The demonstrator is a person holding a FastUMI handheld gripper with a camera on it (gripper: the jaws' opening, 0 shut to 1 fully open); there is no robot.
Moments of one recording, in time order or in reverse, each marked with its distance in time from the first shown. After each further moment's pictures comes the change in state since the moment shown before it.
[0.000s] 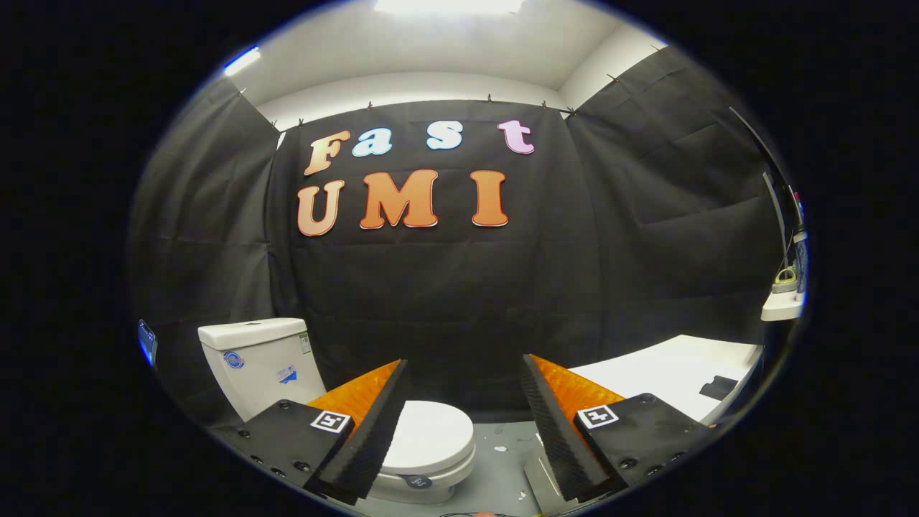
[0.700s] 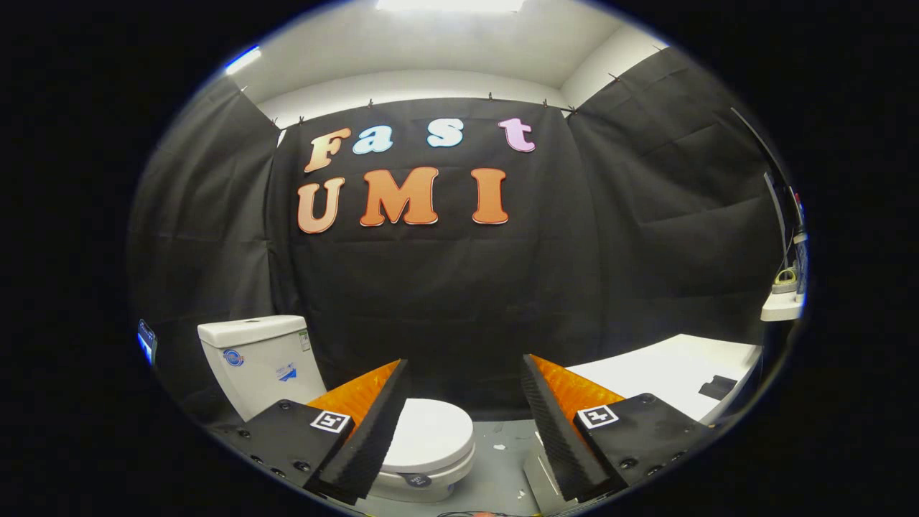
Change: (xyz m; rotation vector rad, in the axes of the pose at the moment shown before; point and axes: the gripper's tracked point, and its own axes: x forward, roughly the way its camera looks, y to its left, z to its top) arm -0.002 0.004 -0.002 -0.003 0.013 0.003
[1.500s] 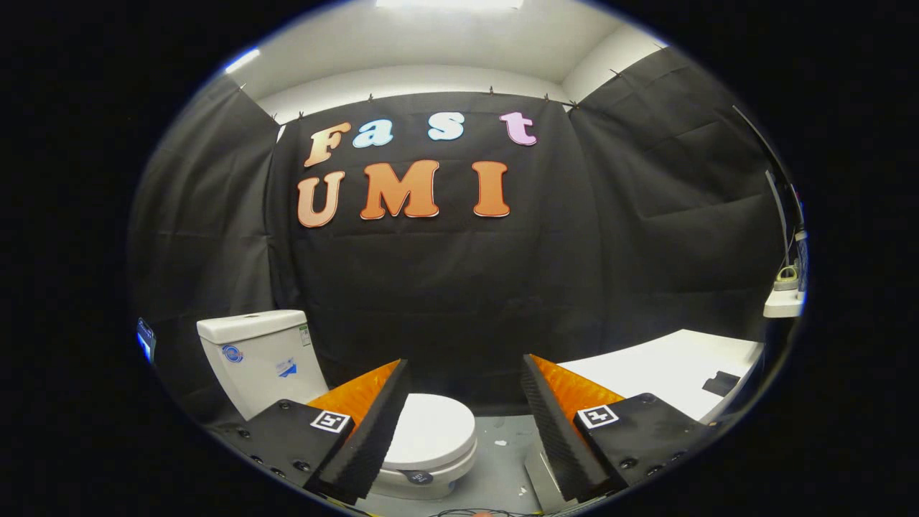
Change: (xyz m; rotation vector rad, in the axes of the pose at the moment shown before) arm 0.008 0.005 -0.007 -0.002 0.022 -0.003
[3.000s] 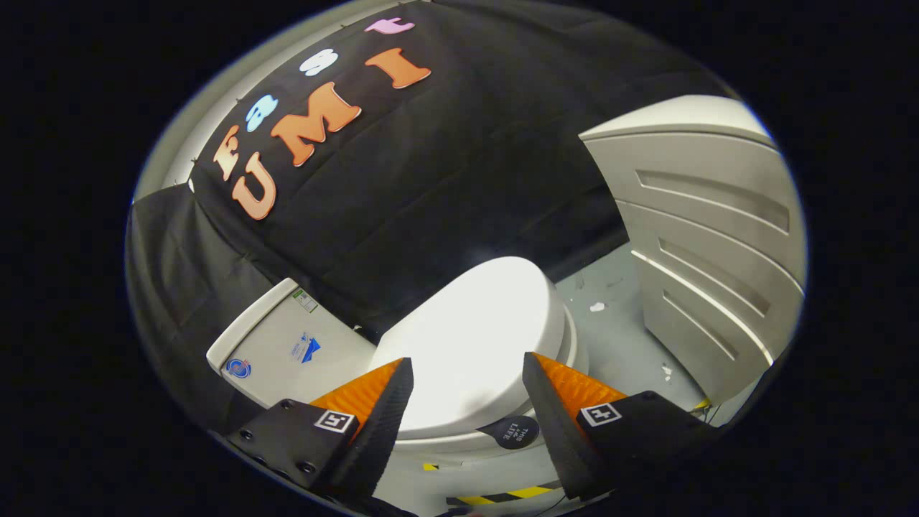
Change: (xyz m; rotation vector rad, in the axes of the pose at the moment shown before) arm 0.101 0.053 -0.288 0.621 0.507 0.095
